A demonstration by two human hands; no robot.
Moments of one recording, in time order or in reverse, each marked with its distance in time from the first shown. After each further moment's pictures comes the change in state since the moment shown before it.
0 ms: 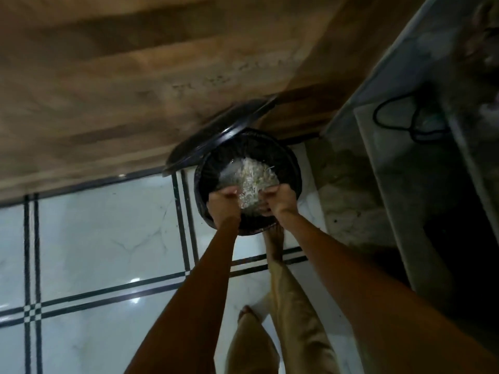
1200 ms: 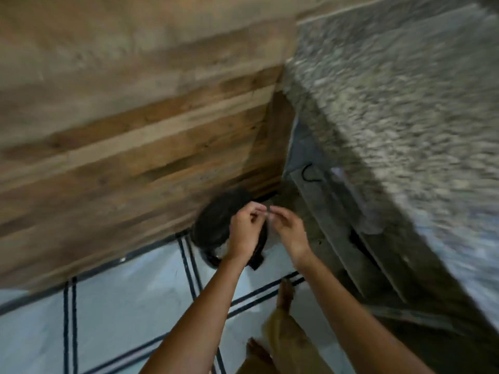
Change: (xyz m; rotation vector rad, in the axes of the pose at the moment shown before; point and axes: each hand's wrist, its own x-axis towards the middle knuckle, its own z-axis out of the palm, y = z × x) left_hand -0.229 0.155 -0.114 0.071 -0.417 0.811; right_hand -0.306 -0.074 -0.129 0.253 0.143 -0.527
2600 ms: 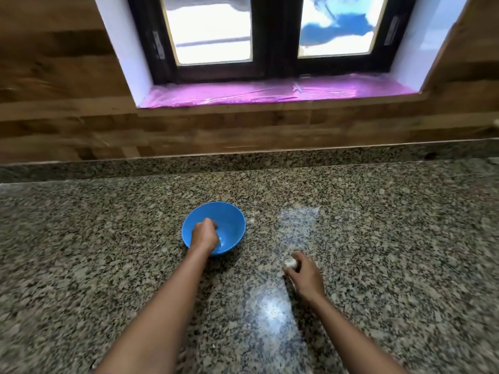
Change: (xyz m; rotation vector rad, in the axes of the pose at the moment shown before) left_hand -0.258 0.403 0.484 0.726 -0.772 0.675; right_hand -0.420 0.122 -0.541 -0.134 1.221 0.335
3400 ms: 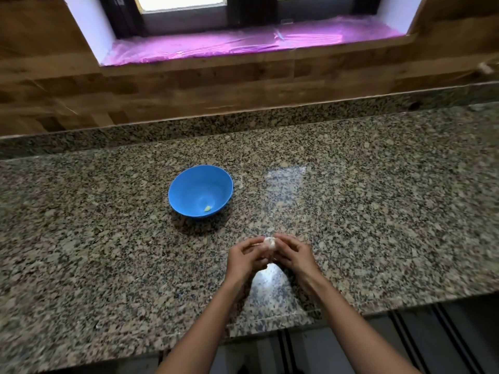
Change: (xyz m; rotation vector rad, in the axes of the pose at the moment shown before) left_hand -0.170 0.028 0.079 -1.189 -0.381 -0.133; right_hand -0.062 0.013 0.004 1.003 -0.188 0.210
